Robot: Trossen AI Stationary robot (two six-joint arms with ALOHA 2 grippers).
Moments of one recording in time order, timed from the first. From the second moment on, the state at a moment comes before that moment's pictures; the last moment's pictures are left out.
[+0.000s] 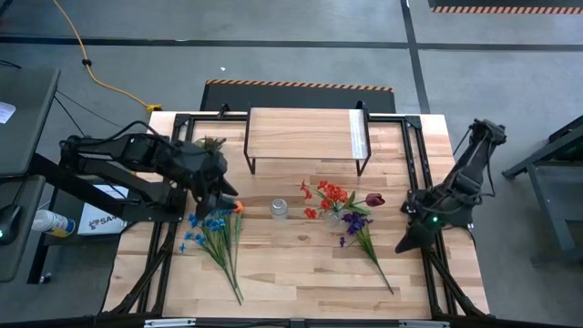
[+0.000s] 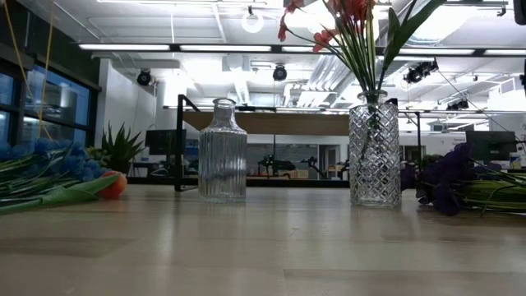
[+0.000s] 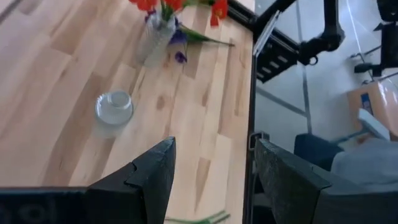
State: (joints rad) left arm -0.18 1.05 1.33 -0.93 0.09 -0.60; right arm 0.93 0.48 0.44 -0.37 0.21 1.67
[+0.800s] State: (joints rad) left arm -0.60 1.11 1.33 -0.95 -0.07 -0.86; right arm 0.98 0.59 0.44 -0.14 0.43 1.54
